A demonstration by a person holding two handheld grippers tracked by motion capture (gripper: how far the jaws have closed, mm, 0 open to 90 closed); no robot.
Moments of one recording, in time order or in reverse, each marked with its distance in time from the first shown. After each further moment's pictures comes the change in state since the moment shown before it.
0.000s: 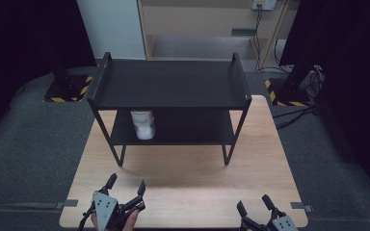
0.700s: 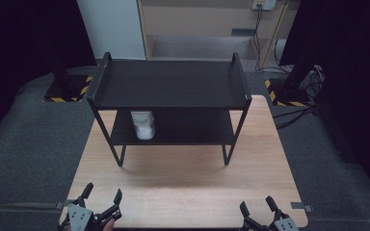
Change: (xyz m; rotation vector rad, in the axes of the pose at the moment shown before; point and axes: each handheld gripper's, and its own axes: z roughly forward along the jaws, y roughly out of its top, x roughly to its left) left arm 0.045 -0.021 -0.031 -0.006 0.056 0.046; right arm -0.001 -0.007 -0.005 -0.009 -0.051 -0.012
